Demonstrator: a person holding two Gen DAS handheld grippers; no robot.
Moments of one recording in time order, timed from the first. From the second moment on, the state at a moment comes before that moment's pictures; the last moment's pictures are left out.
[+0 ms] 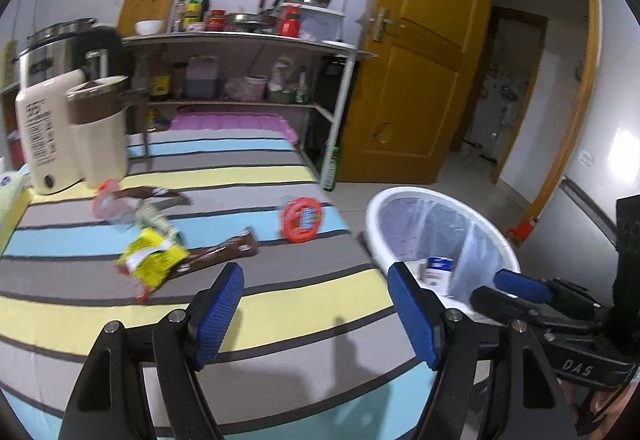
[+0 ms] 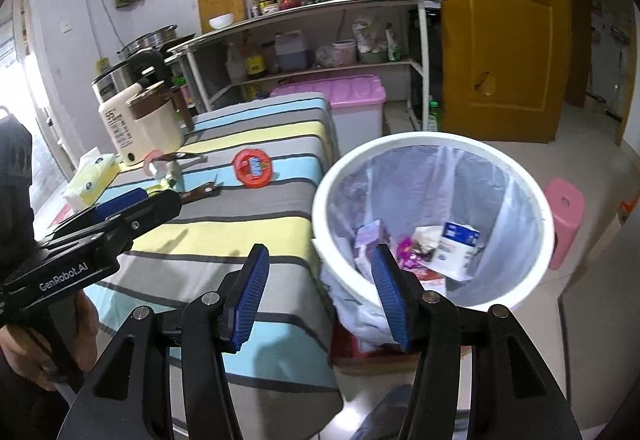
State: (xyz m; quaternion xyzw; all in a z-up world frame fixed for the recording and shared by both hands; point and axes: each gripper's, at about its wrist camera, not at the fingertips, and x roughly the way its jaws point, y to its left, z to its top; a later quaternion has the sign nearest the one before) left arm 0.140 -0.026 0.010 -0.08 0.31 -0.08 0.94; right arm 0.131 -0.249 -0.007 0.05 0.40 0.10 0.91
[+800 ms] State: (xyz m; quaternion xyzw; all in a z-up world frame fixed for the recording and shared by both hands) left arm 0.161 0.068 0.005 -0.06 0.33 0.00 0.94; right arm 0.180 -0.195 -0.012 0.05 0.42 0.16 0.89
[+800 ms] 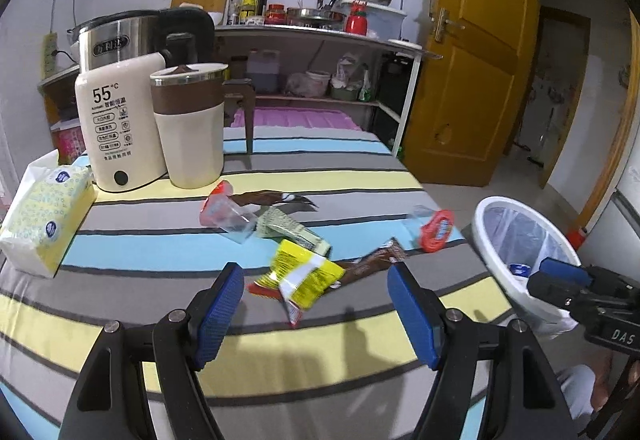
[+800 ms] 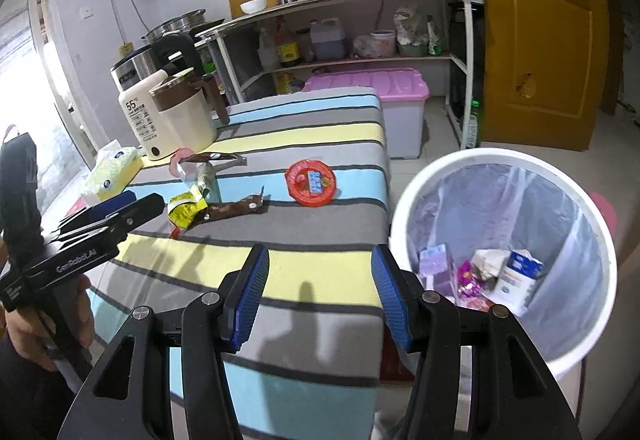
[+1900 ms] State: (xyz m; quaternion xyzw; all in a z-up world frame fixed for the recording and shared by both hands) left arm 0.192 0.079 -0.025 -0.06 0.38 -0.01 0.92; right arm 0.281 -0.151 -0.052 0.05 0.46 0.15 0.87
